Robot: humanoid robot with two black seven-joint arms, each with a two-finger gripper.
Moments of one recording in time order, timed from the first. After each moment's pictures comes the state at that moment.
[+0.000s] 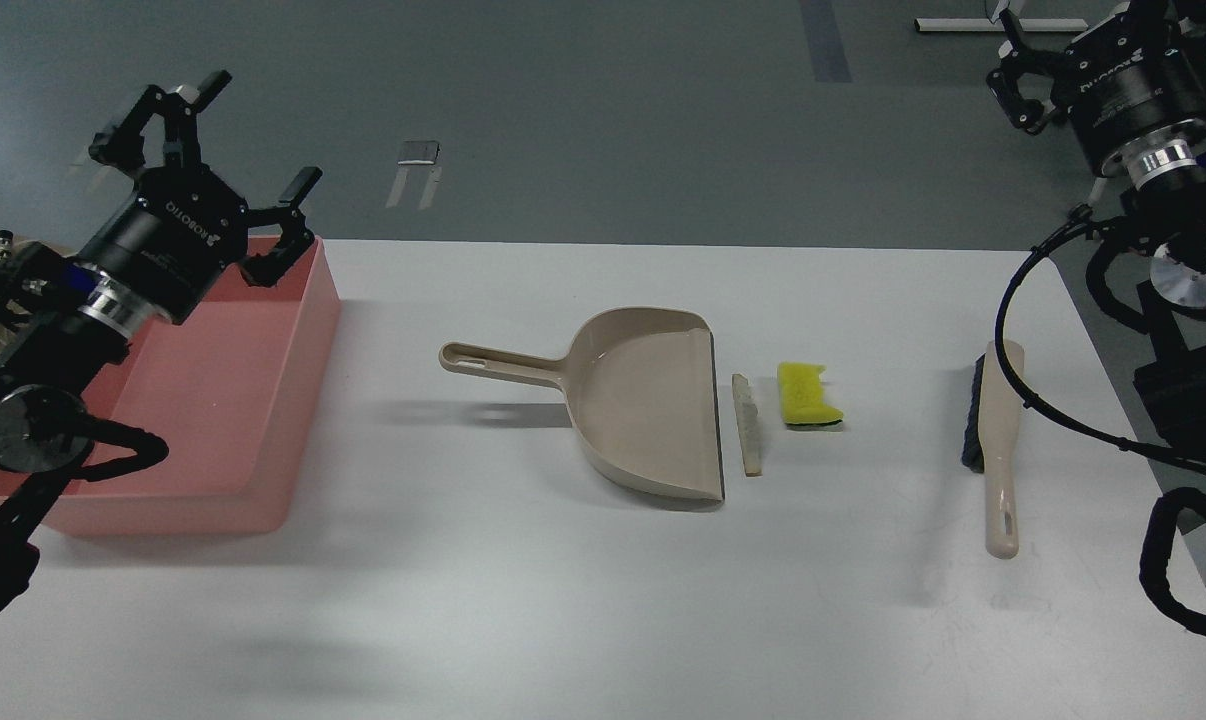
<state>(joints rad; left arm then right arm) -0.20 0.68 -1.24 -1.41 0.21 -0.37 -0.18 0.88 -0.22 1.43 0.59 -0.41 0.49 0.07</state>
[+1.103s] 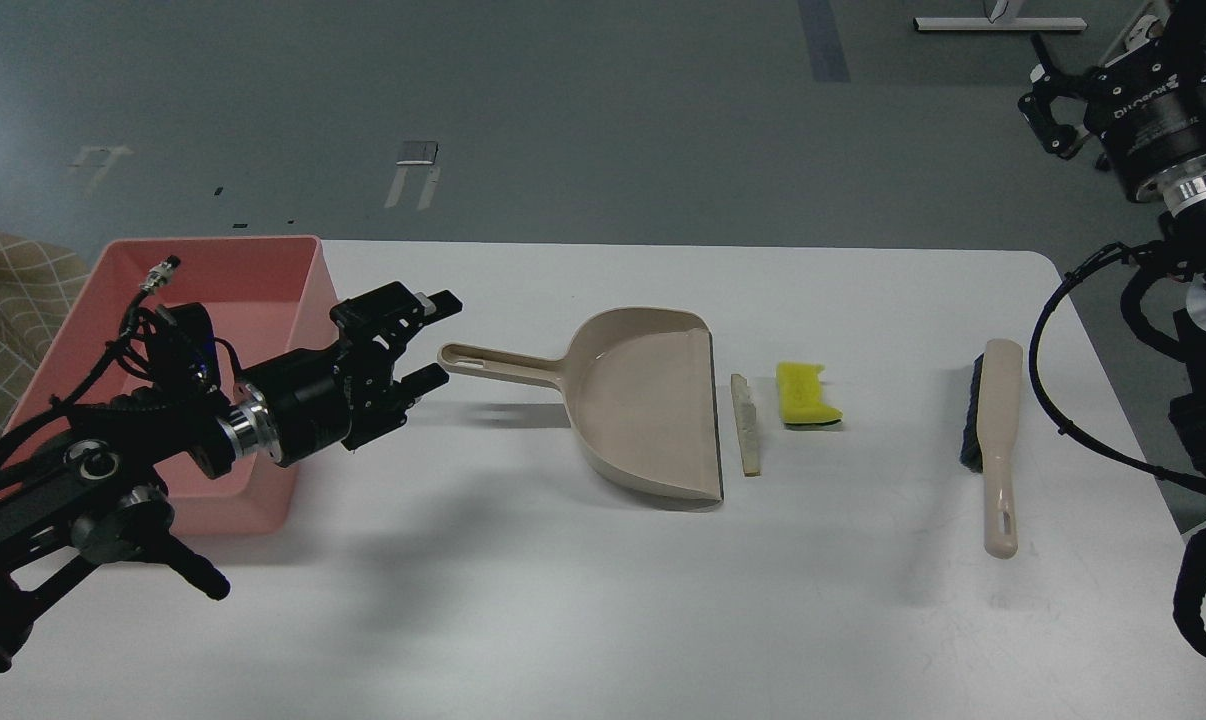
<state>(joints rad) -0.34 0.75 -0.81 -1.59 0.68 -0.19 0.04 0.80 -0.28 1.42 0.67 -0.41 0.49 0.07</state>
